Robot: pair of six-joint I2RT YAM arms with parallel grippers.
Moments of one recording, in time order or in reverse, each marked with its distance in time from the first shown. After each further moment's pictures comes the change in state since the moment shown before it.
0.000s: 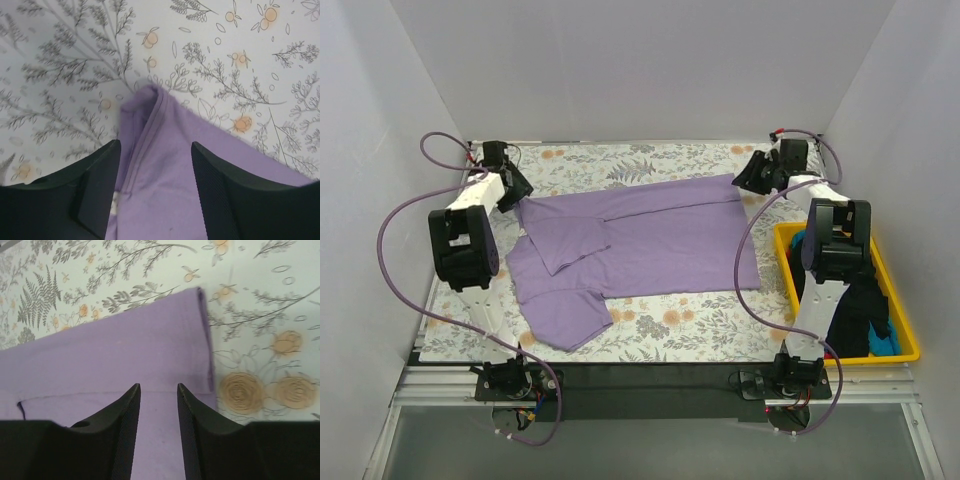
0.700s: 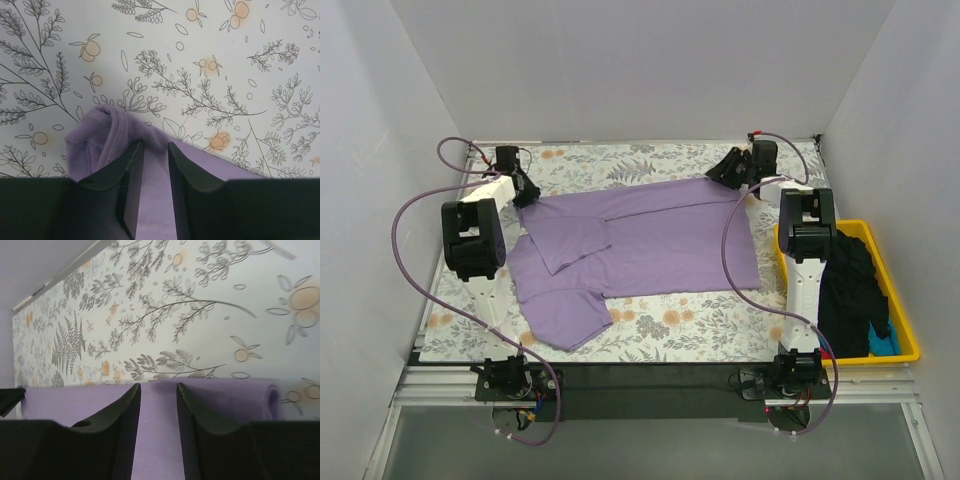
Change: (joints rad) left arm -0.031 0.088 0.003 0.132 0.067 -0.019; right arm 0.095 0.335 0.226 0.266 -0.058 0.261
